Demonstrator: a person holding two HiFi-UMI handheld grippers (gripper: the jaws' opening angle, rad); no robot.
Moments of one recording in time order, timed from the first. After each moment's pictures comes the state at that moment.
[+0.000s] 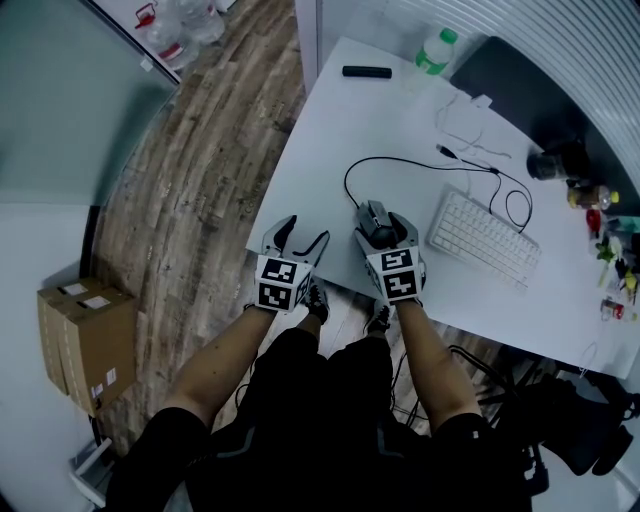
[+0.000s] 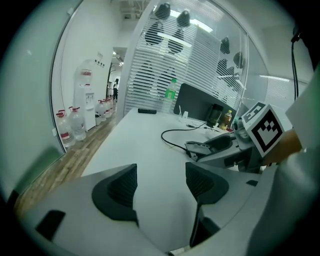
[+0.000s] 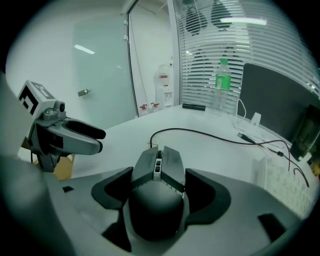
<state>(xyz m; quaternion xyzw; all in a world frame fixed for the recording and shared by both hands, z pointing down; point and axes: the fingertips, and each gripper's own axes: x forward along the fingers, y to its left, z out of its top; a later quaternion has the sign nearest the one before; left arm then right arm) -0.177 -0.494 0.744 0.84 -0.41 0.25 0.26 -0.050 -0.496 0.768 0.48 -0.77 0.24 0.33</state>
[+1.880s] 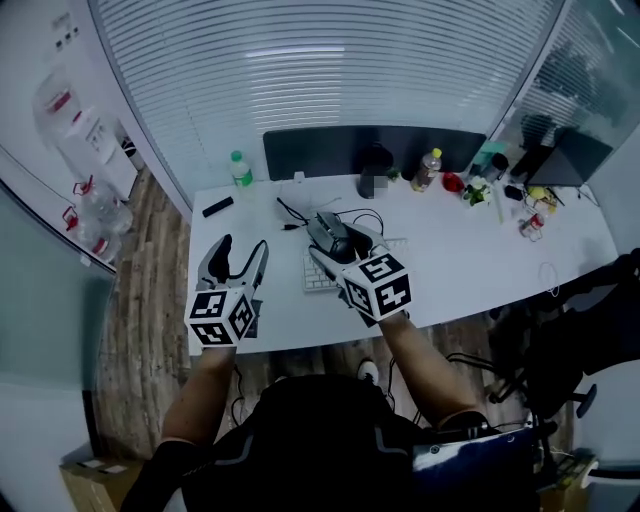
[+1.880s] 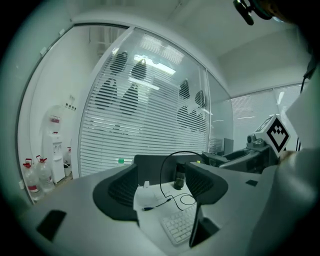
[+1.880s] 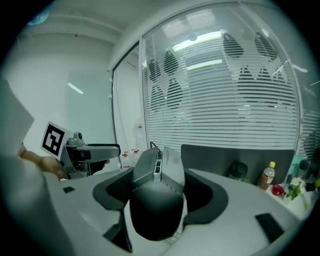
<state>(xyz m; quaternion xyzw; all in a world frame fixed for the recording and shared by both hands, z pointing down) -0.004 -0.509 0.428 0.94 -0.33 0.06 0.10 0.126 -0.443 0.441 0.62 -0.76 0.15 0.13</state>
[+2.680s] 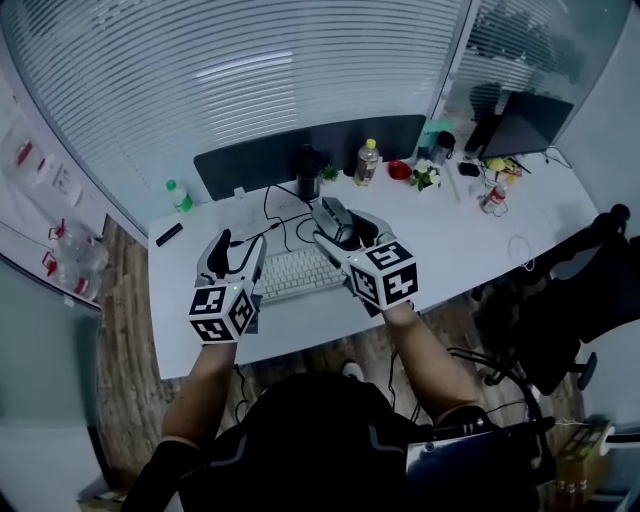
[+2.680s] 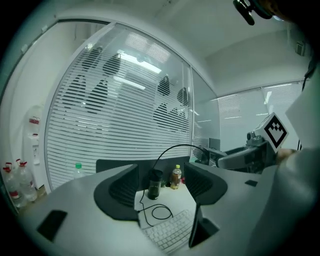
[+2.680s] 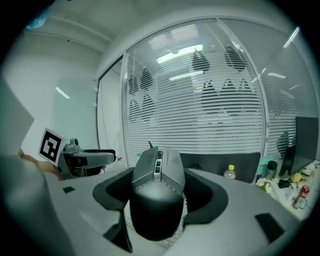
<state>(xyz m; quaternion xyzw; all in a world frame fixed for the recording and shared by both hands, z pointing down) 0.153 -0.445 0.405 0.96 -0.27 0.06 0.08 0.286 -0.361 0.409 0.69 -0.71 0.14 0.09</state>
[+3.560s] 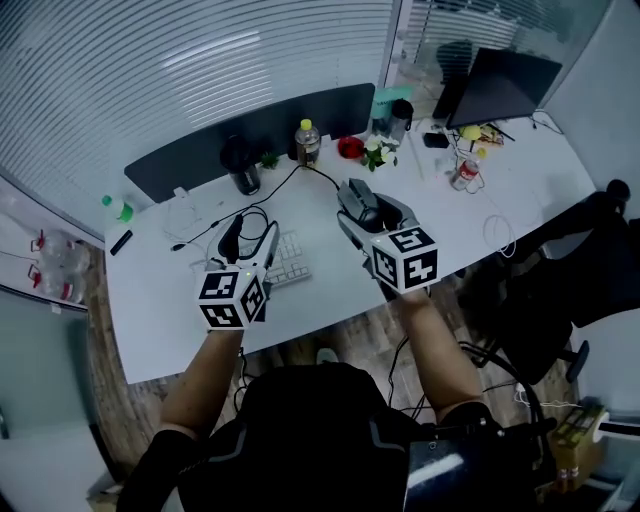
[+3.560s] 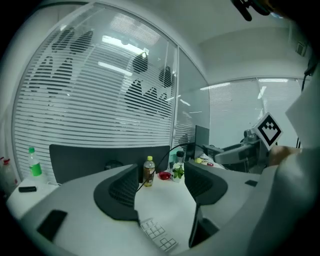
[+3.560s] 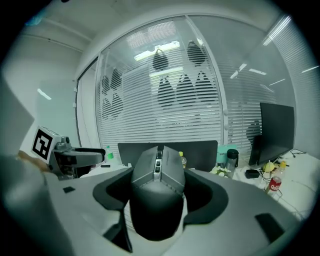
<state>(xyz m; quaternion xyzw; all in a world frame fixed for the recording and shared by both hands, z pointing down) 0.356 -0.365 0.452 0.97 -0.21 0.11 0.08 0.504 -0.263 0.461 0.74 -0.64 0.18 0.08</state>
